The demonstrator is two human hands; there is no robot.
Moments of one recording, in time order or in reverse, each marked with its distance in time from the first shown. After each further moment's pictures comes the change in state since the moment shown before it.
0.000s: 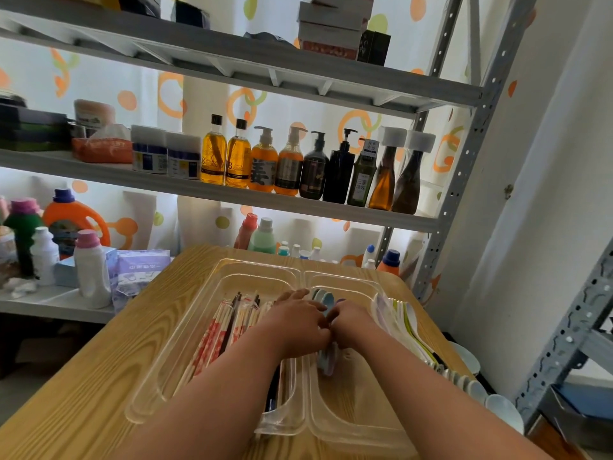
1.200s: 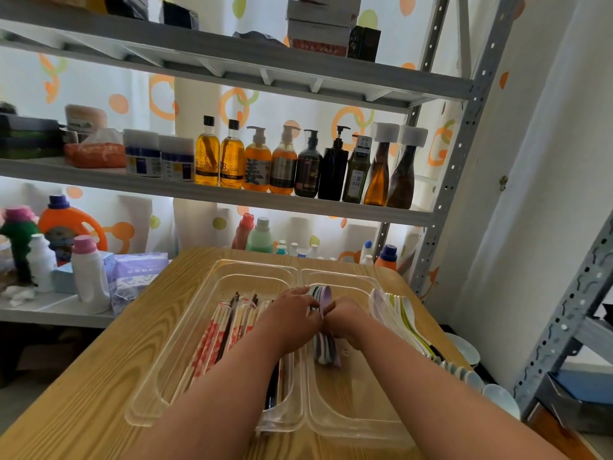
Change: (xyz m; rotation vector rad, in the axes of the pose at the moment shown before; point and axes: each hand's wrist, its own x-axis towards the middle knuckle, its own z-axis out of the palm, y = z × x) left_hand -0.004 0.003 0.001 -0.314 0.186 -0.141; right_hand 0.006 0.003 0.005 0.318 -0.032 0.039
